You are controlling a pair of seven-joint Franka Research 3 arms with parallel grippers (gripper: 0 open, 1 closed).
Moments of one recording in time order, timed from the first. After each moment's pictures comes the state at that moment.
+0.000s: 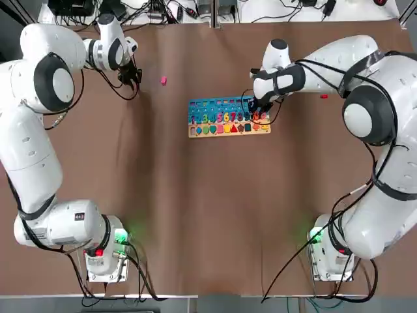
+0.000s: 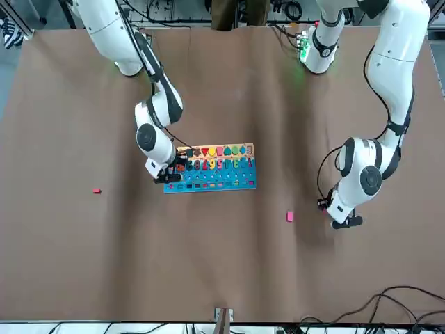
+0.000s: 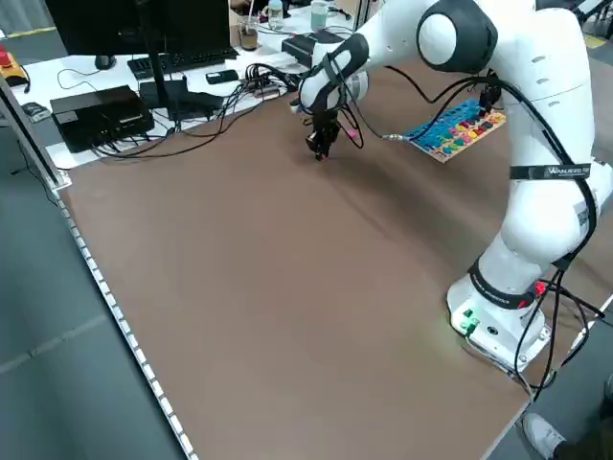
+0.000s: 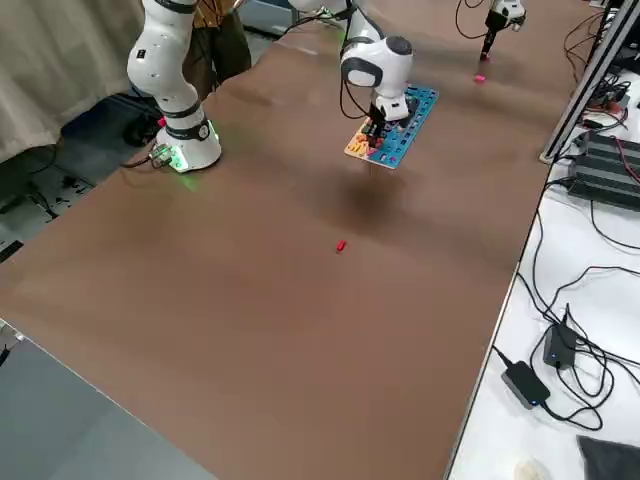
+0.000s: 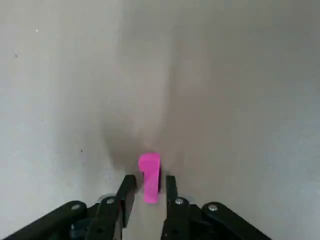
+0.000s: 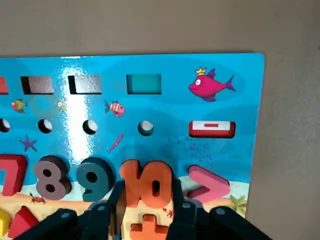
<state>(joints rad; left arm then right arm) 0.06 0.64 -0.16 -1.83 0.11 2.44 -0.28 0.48 0.50 0.04 -2.05 0.23 2.46 0.29</state>
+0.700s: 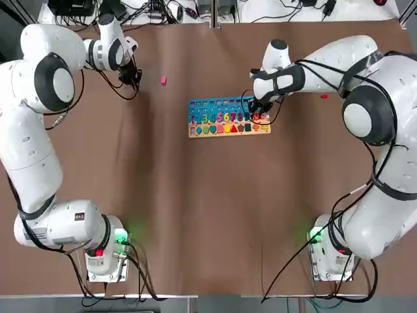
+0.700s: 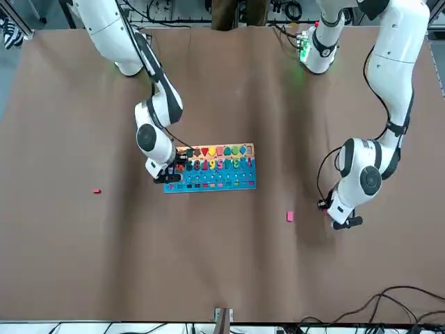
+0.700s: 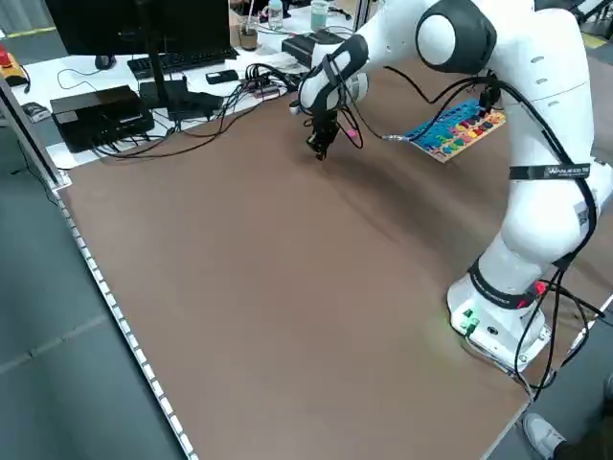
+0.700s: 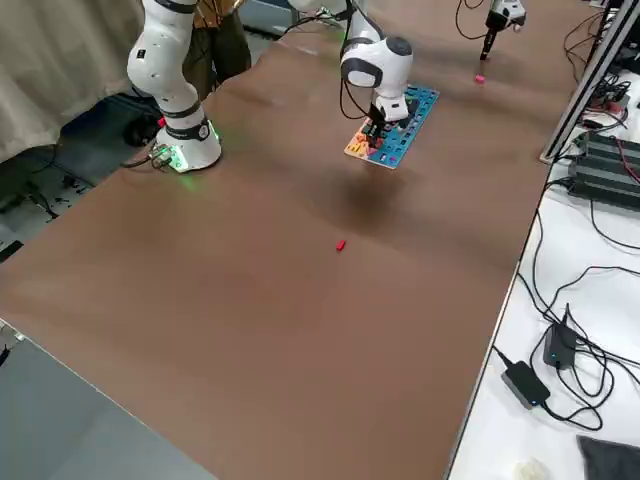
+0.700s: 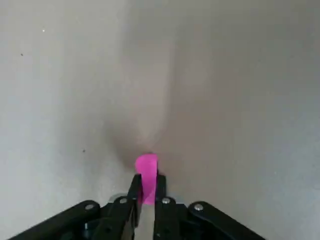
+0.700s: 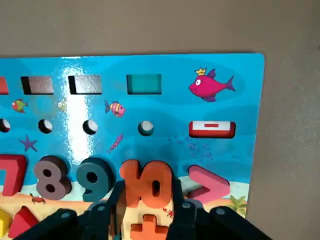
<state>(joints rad) 0.06 0.64 -0.16 -1.83 0.11 2.44 -0.31 0.48 0.50 0.04 -2.05 0.23 2.46 0.29</state>
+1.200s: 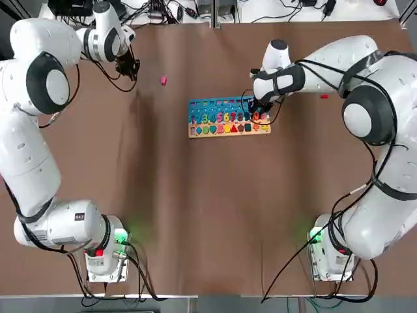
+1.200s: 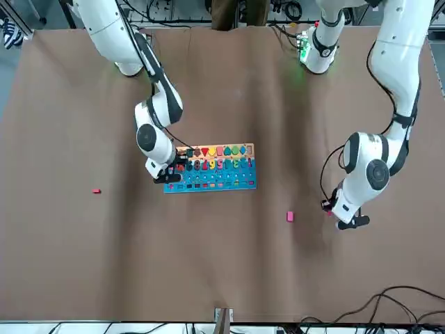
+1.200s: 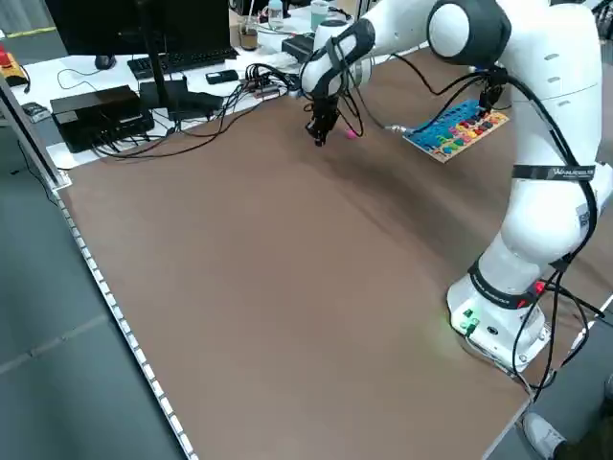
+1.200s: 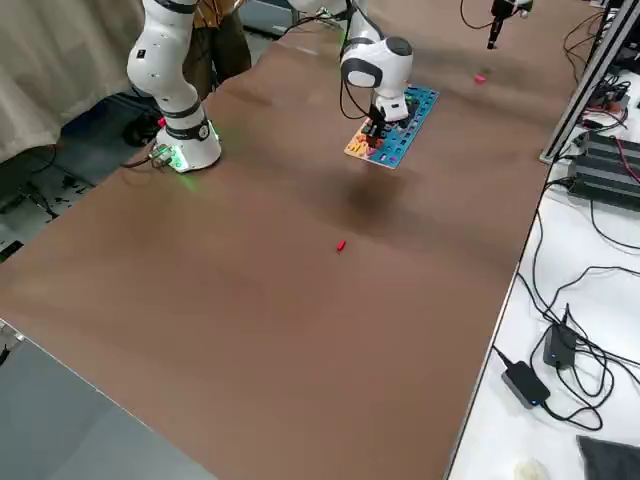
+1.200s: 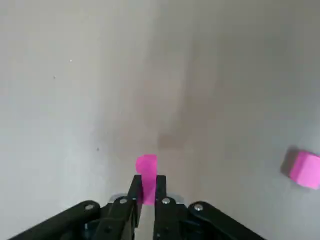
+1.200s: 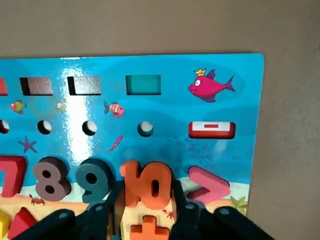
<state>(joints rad) 0.06 0.54 -0.17 -1.83 0.11 2.38 -0.31 0.48 0.50 0.04 -2.05 0.24 2.46 0.29</state>
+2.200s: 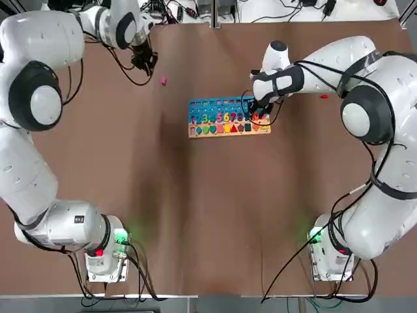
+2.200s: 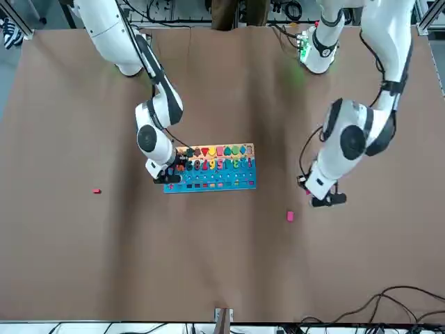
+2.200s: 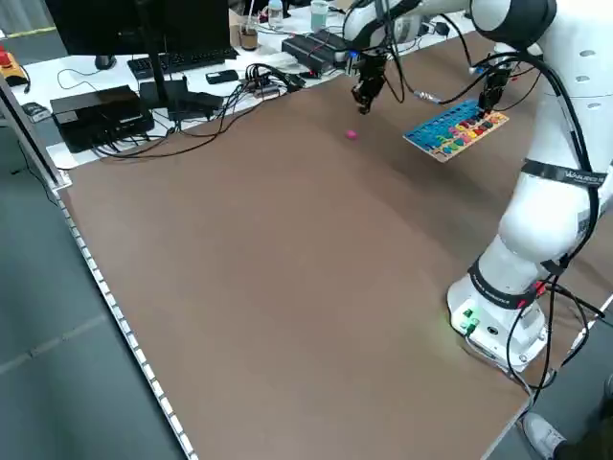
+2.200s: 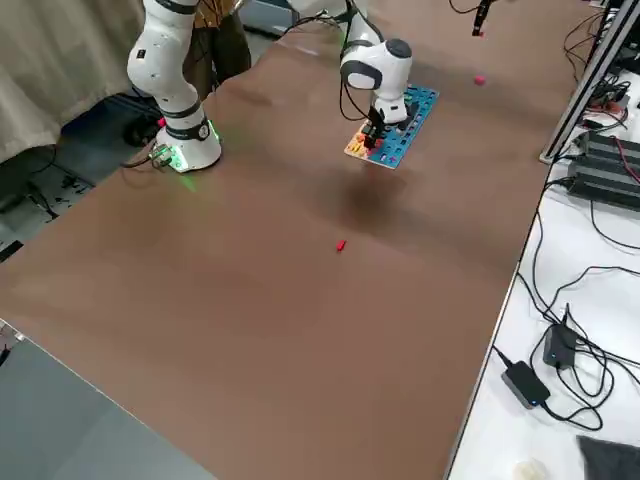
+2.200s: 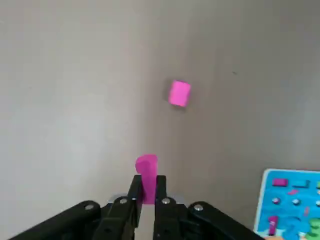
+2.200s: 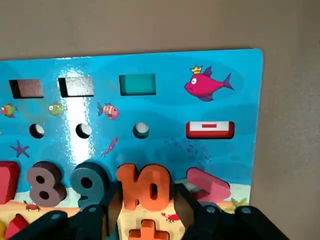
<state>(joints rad) -0.04 0.38 -0.33 -1.87 0.11 2.21 -0.51 0.48 0.51 0.04 -2.05 0.24 2.47 0.32</state>
